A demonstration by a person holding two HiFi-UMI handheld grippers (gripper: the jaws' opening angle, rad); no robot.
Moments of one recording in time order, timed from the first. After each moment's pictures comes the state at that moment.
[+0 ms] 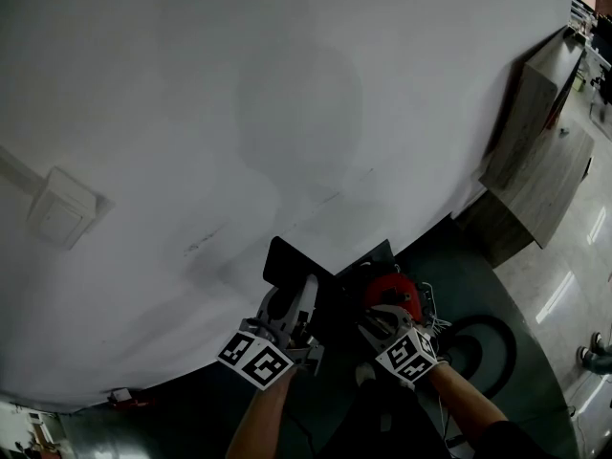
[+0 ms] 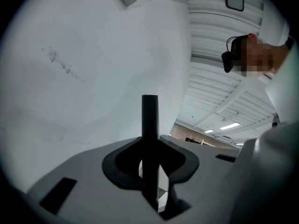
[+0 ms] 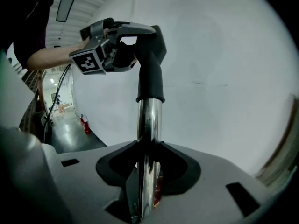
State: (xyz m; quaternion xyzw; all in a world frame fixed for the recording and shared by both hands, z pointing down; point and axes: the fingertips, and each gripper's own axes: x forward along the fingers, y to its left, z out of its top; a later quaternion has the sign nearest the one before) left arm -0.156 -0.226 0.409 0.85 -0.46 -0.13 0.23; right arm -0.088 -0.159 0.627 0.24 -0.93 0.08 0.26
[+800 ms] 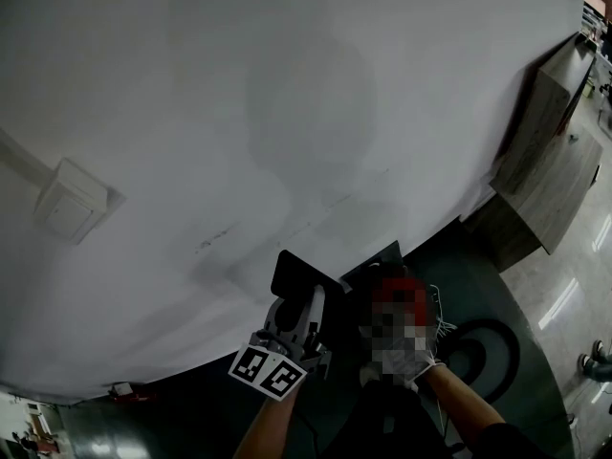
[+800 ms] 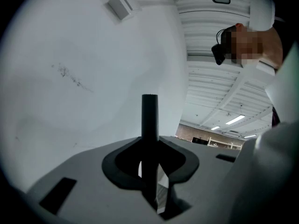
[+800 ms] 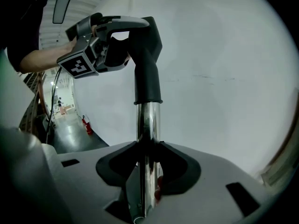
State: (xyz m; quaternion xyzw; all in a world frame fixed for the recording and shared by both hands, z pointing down) left arm -0.173 -0.210 0.418 0.84 -0.50 -0.12 0.18; right arm -0.112 -0.158 0.638 0.23 -0.93 0.09 0.26
